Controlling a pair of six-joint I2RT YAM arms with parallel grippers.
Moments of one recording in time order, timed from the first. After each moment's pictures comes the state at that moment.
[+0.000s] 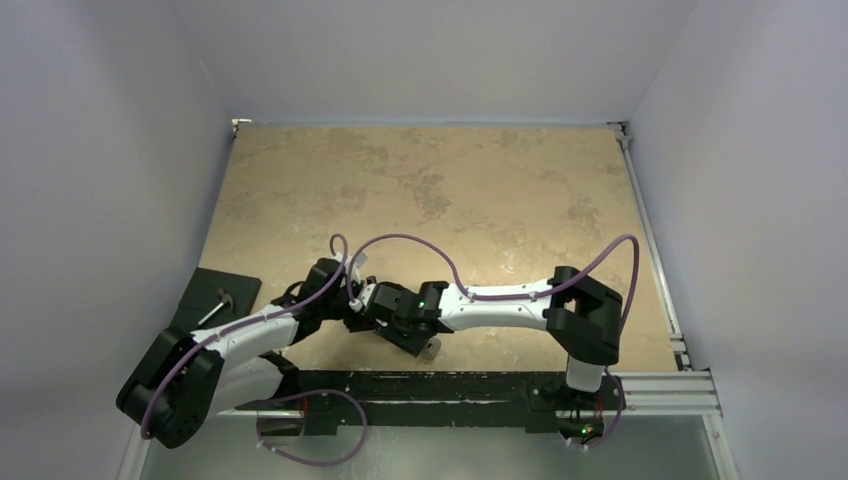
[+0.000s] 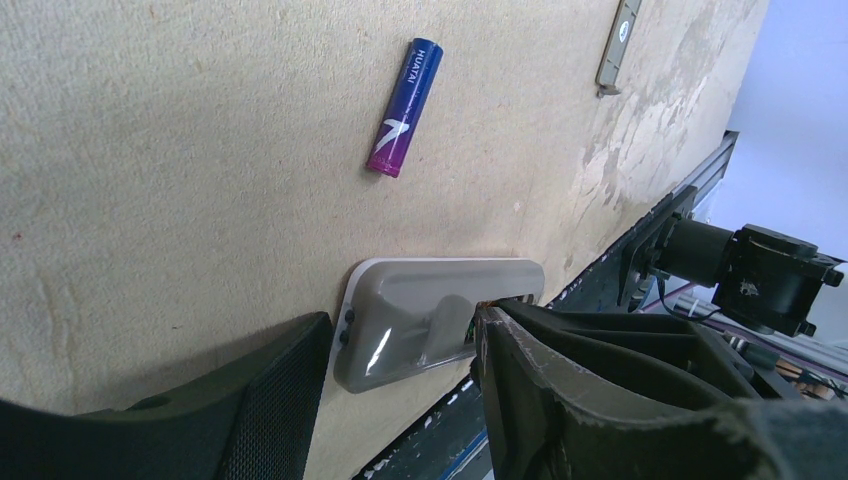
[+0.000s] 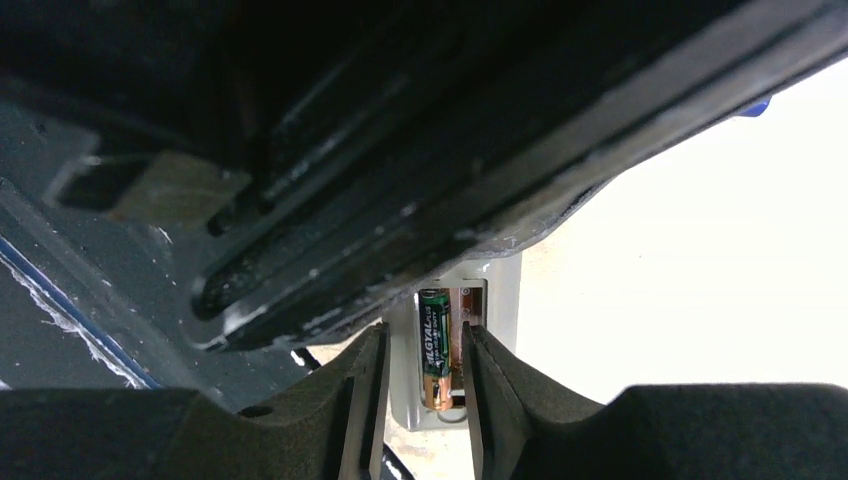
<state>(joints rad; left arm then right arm) -0.53 1.12 0.27 0.05 0.45 -0.83 1.29 1.79 1.20 -0.63 0.10 0.19</state>
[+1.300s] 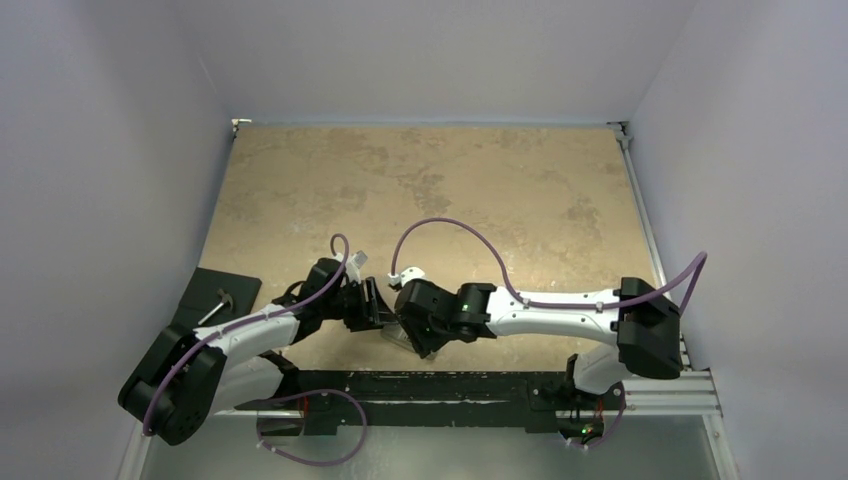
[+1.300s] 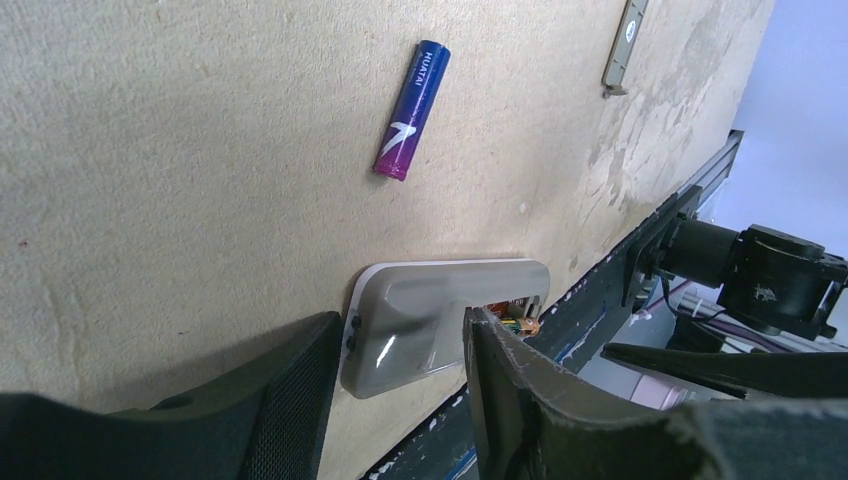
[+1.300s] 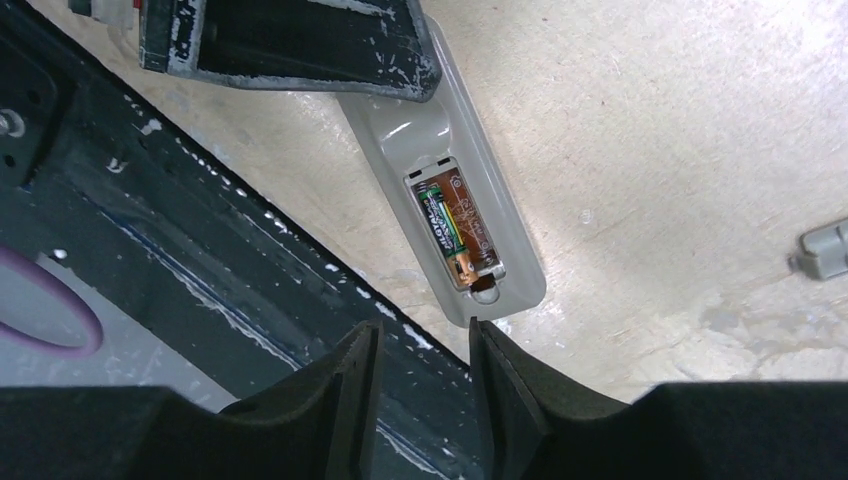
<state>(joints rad) -0.53 1.14 0.27 0.06 0.45 -0.83 1.29 1.53 1.05 -0.62 0.14 0.59</state>
